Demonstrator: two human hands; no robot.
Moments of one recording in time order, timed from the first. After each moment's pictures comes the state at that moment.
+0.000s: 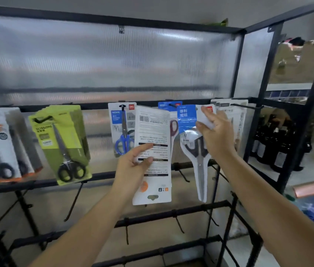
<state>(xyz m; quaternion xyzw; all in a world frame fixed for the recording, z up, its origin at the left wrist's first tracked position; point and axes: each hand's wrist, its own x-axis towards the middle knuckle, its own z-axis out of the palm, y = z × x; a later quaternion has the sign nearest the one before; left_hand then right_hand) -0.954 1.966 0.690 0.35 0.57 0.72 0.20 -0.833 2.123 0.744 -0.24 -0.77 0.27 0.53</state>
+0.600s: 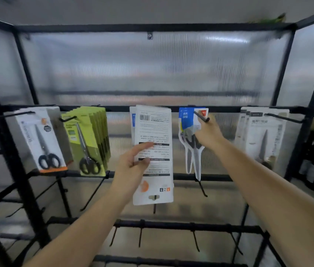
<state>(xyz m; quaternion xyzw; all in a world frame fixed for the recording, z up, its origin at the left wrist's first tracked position) -0.953 1.969 0.695 0.35 0.61 0.71 0.04 -0.914 2.185 0.759 -0.30 -0.84 0.33 0.31</state>
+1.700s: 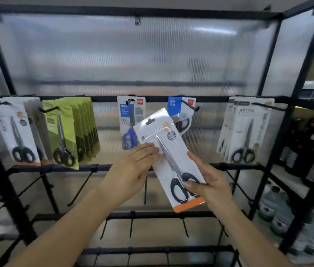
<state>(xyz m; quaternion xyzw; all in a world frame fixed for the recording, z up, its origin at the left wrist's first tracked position) -0.967 1.967 0.676 0.62 0.68 0.22 -0.32 -0.809 2.119 0.652 -0.08 -0.70 0.63 0.33</state>
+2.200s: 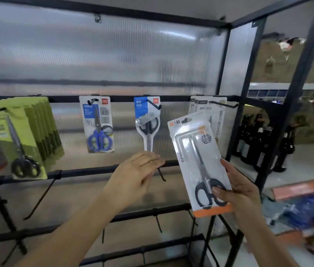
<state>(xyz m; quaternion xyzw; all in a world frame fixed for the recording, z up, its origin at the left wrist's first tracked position) -0.916 2.014 0.674 0.69 0.60 0.27 -0.29 -0.705 2.165 0.632 -0.15 -0.60 0.61 0.48</state>
